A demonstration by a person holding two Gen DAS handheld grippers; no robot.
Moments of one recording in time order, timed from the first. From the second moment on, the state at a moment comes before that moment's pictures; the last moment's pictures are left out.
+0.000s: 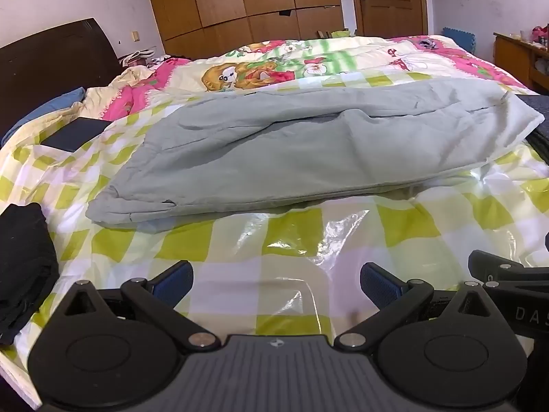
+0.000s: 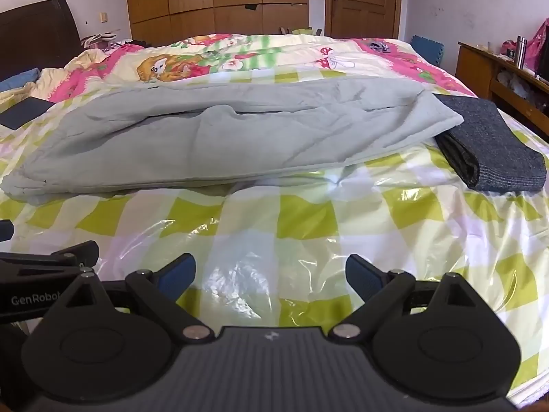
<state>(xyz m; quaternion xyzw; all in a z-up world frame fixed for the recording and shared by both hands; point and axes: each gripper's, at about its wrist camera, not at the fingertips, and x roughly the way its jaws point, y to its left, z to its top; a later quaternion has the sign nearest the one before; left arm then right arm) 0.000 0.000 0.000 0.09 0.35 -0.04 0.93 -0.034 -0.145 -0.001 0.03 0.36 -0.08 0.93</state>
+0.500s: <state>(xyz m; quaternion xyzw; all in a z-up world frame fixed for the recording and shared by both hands) 0.001 0.003 0.002 0.10 0.36 -0.03 0.93 -0.032 -0.143 -0.001 0.03 0.37 -0.07 0.93</state>
